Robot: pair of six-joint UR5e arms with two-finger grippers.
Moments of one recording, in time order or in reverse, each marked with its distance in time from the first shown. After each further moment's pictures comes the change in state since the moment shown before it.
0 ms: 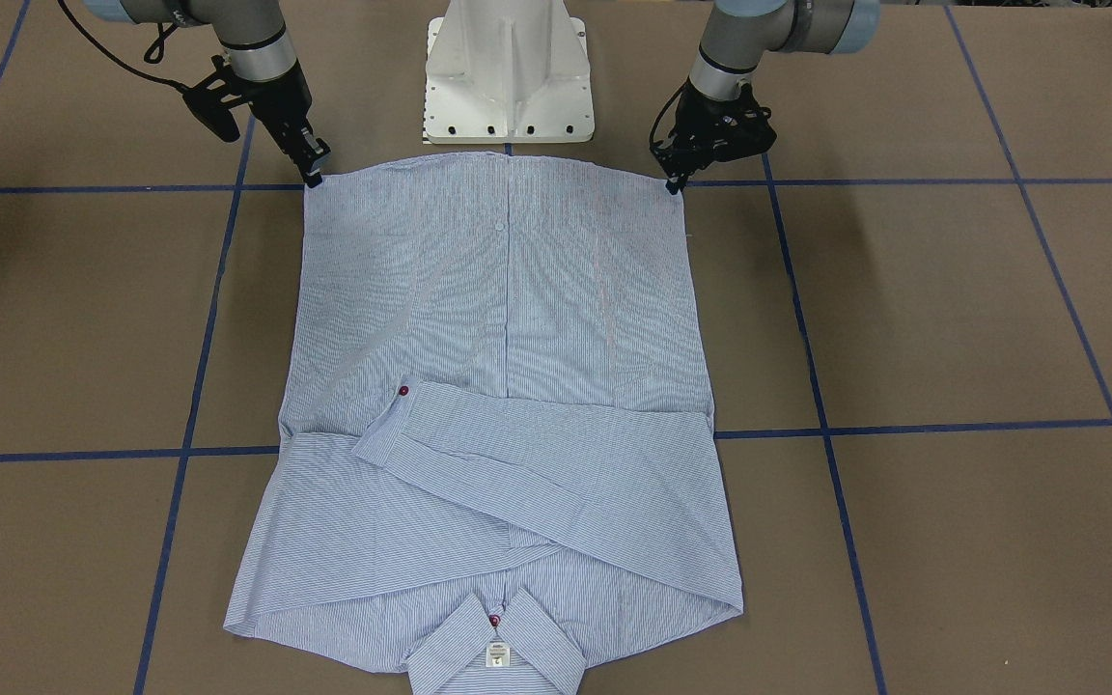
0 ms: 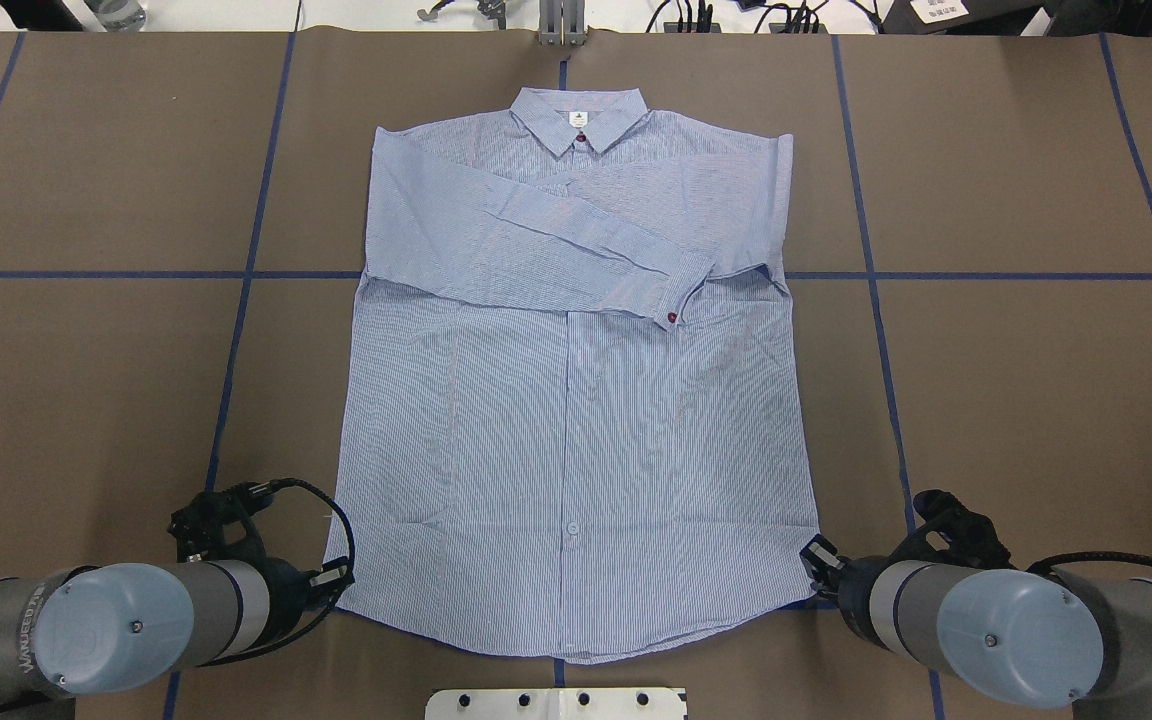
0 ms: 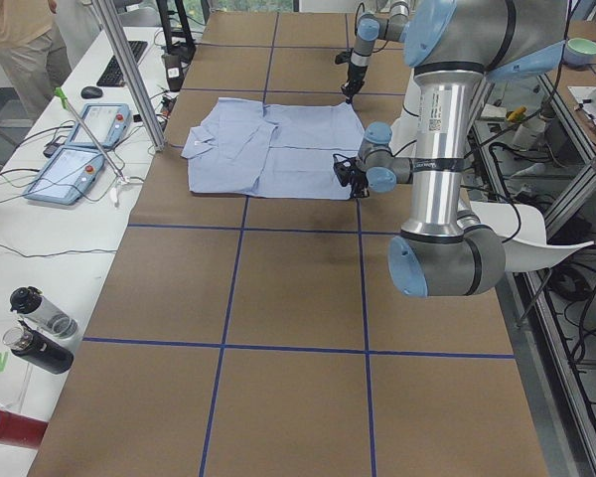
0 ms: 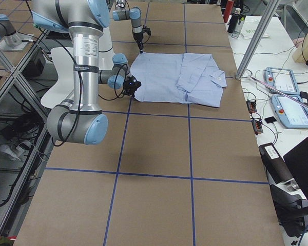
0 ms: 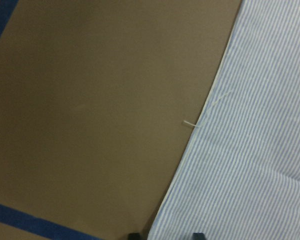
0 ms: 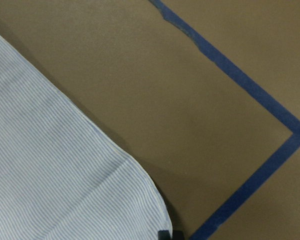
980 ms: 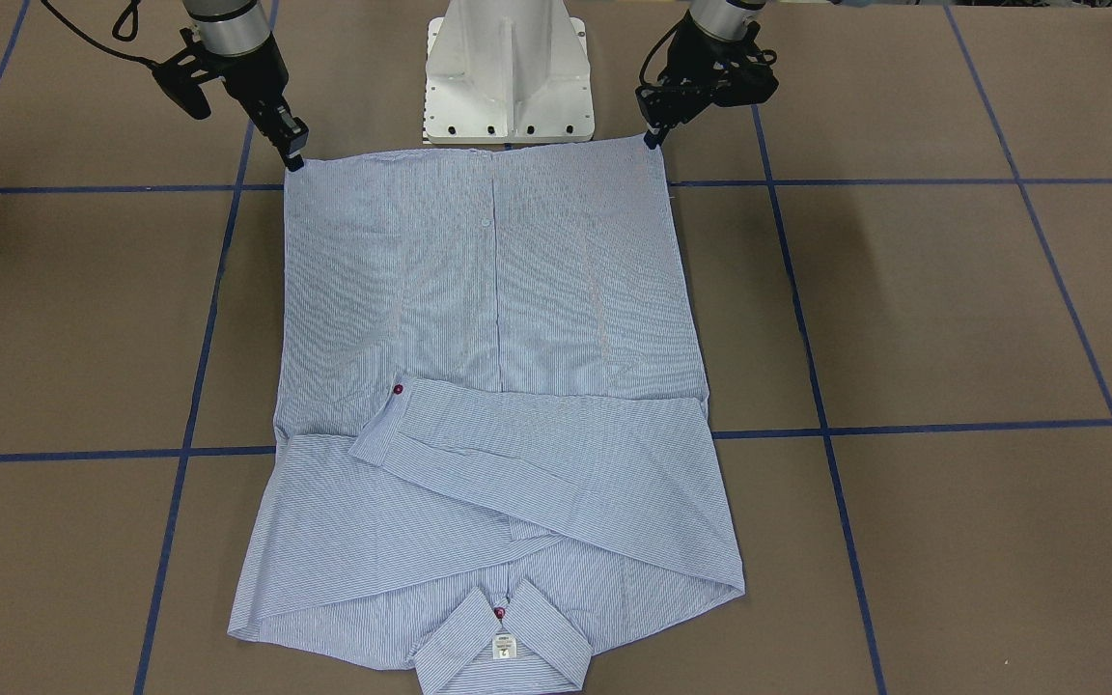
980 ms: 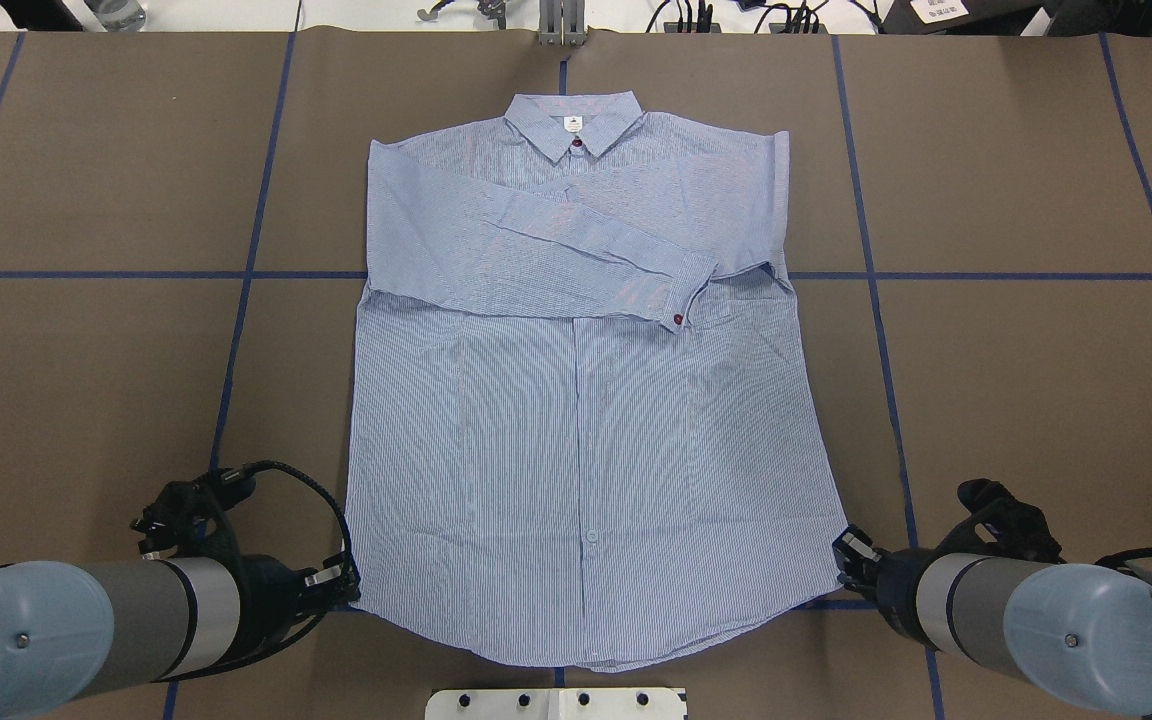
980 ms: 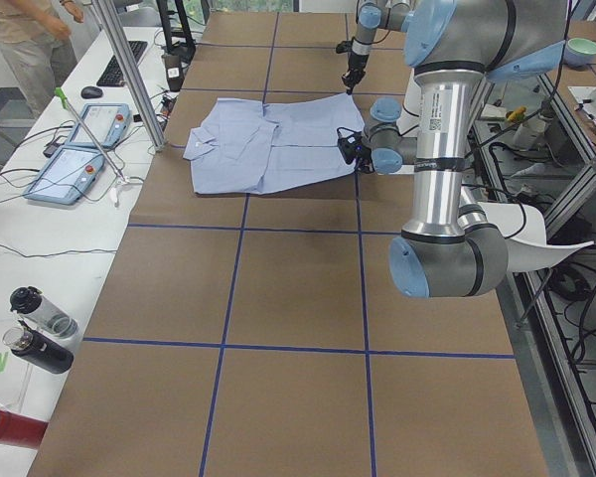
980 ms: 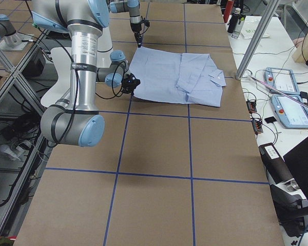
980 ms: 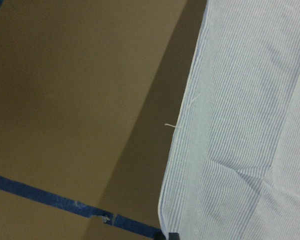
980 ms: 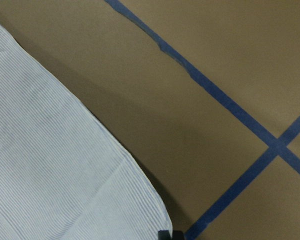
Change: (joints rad) left arm -0.018 0.008 -0.191 0.019 -0.024 -0.047; right arm 0.028 -0.074 0.102 0.000 -0.002 0.000
